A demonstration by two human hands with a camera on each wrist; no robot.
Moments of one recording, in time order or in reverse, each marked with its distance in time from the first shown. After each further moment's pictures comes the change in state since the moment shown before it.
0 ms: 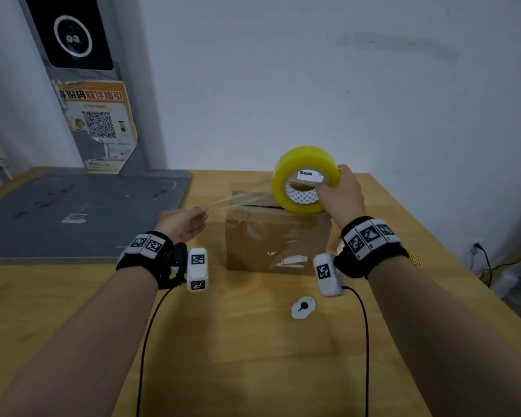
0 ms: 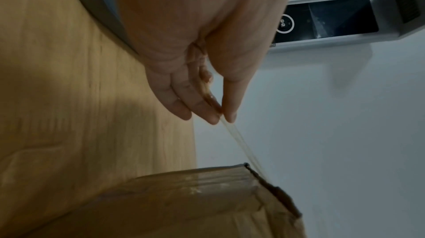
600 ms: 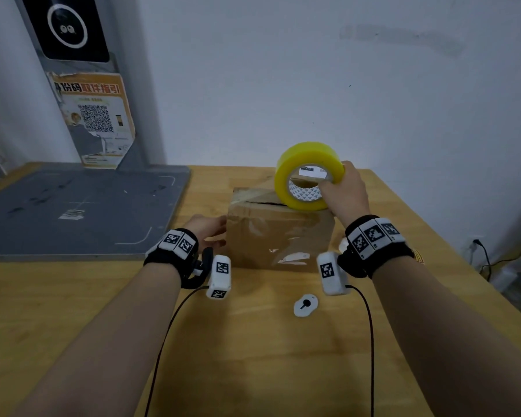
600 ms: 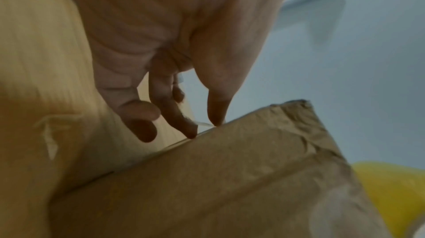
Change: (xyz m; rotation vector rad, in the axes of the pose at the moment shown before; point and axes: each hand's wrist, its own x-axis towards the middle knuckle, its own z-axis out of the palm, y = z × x) left_hand -0.010 -0.021 0.037 0.383 -0.035 -0.123; right_hand 0.004 0.007 0.003 -0.002 0.019 -0.025
